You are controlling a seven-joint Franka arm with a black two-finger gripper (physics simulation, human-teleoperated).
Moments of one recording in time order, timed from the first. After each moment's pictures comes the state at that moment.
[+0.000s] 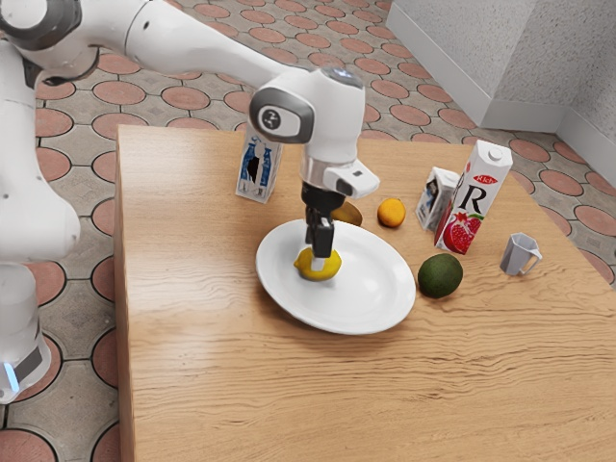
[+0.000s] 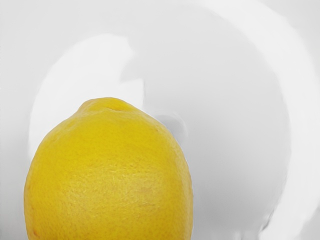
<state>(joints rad) -1.61 -0.77 1.26 -2.10 0.64 1.88 -0.41</state>
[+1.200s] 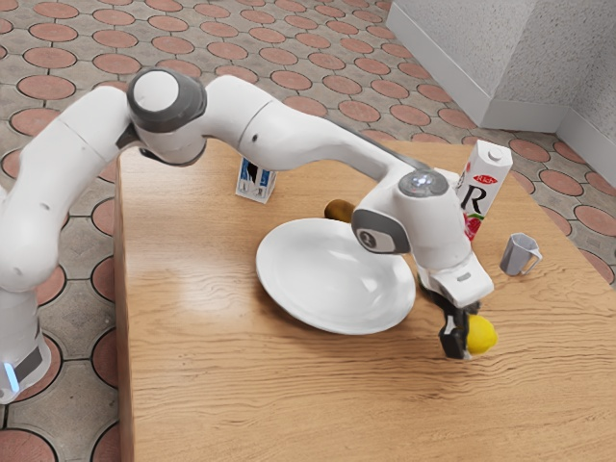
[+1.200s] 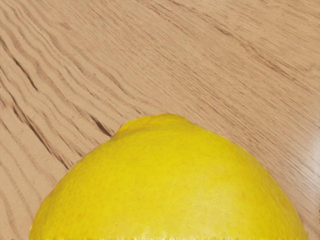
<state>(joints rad) -2.55 -0.96 1.83 -1.53 1.18 2.28 -0.18</state>
